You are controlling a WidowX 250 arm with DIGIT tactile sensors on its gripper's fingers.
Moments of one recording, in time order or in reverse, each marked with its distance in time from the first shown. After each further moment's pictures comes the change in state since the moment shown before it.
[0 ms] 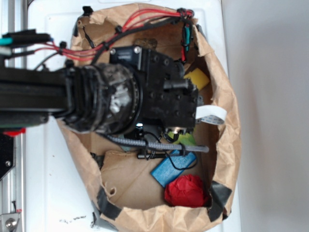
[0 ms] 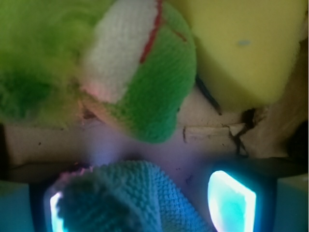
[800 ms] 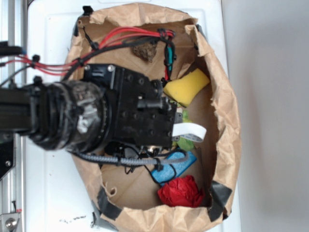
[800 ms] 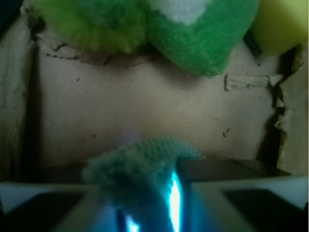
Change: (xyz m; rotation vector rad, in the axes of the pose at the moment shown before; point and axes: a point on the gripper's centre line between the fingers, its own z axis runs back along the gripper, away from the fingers) arm -0.020 -0.011 0.004 -0.025 0.019 -0.002
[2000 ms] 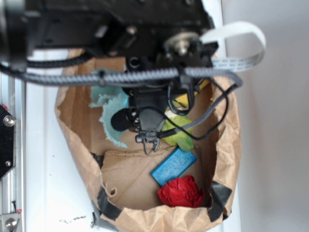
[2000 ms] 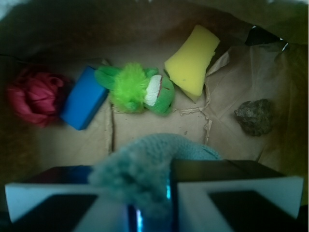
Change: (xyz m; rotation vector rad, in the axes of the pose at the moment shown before) arm 0.008 0.037 0.119 -0.227 -0.119 0.123
